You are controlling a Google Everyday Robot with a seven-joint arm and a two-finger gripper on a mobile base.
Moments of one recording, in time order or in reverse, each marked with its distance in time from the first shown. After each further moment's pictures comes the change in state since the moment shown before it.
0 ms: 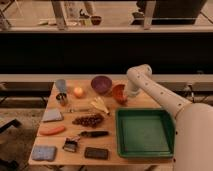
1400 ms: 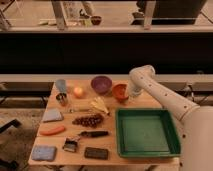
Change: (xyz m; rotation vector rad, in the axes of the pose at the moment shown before) arm 0.006 0.007 -0.021 0.056 0.014 0.026
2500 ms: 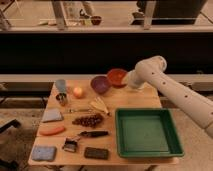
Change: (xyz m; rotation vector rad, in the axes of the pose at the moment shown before) arm -0.040 -0.061 -0.117 0.344 -0.030 0.039
